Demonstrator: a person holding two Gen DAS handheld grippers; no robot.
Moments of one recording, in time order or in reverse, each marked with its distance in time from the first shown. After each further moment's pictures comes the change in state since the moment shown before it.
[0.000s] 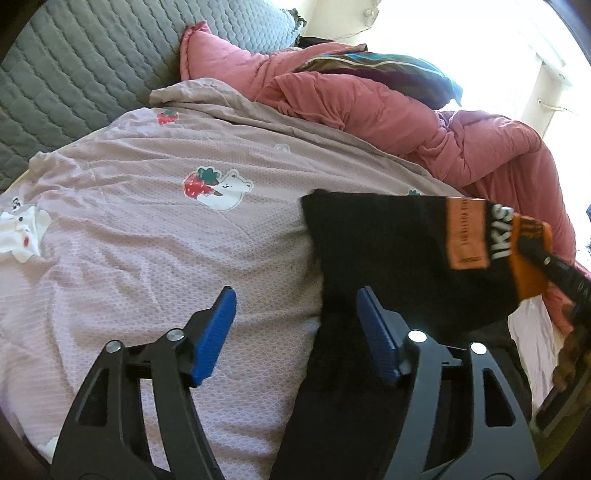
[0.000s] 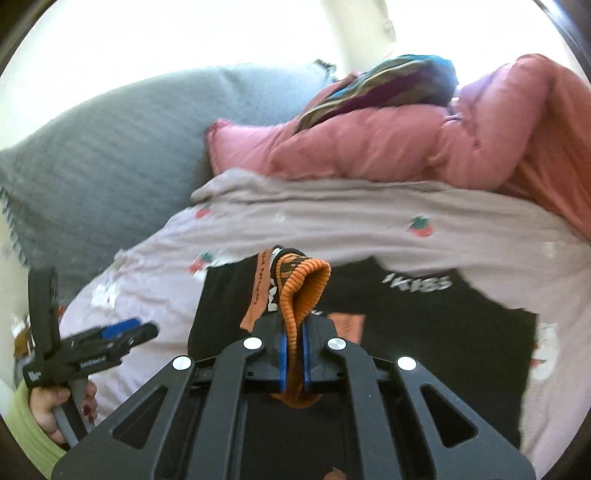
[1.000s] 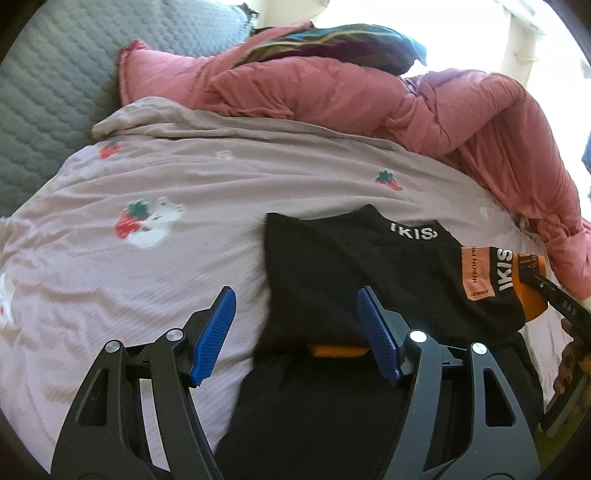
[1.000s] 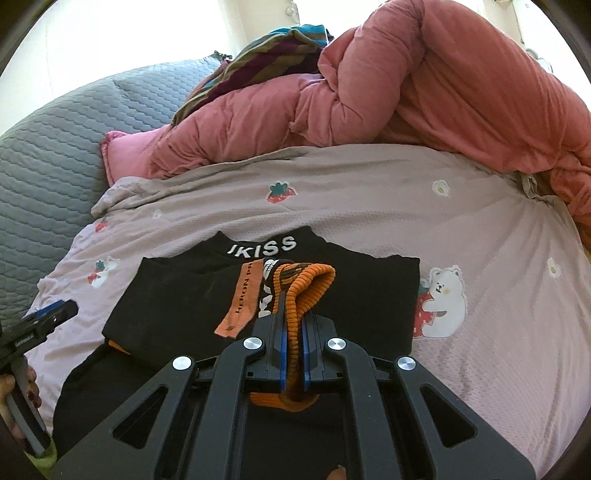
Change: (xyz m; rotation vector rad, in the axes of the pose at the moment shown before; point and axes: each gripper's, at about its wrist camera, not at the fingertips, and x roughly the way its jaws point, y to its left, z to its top) left arm 0.051 -0.089 0.028 0.184 0.054 -0.001; right arm -0.005 -0.112 -0.041 0.163 0.074 -0.271
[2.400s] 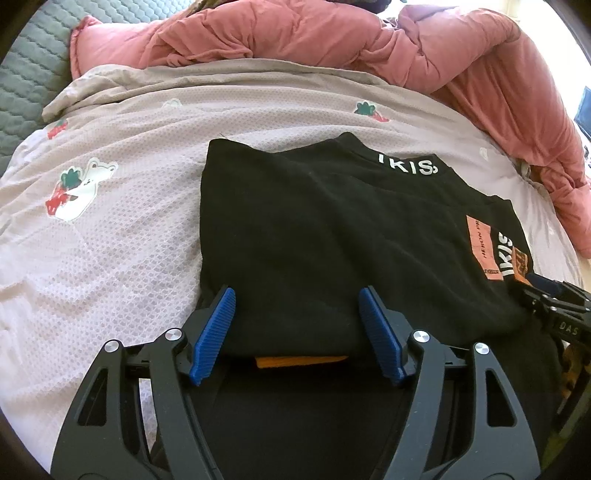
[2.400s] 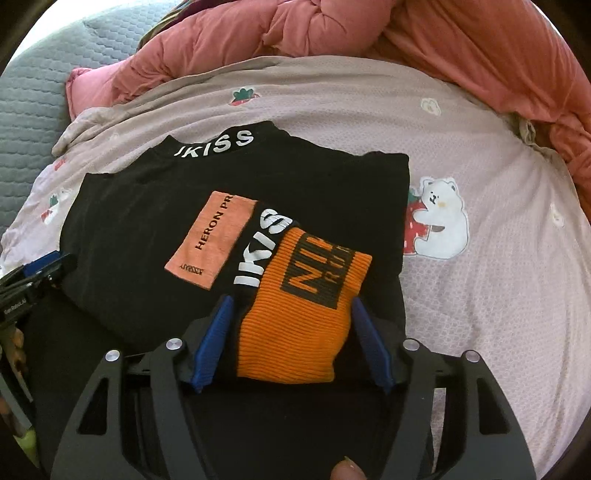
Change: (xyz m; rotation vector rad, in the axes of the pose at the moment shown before) left arm 0.069 -0.022 -0.030 0.075 0.146 -0.047; right arm 0.051 -0.012 -0.047 -0.045 0.261 -0.123
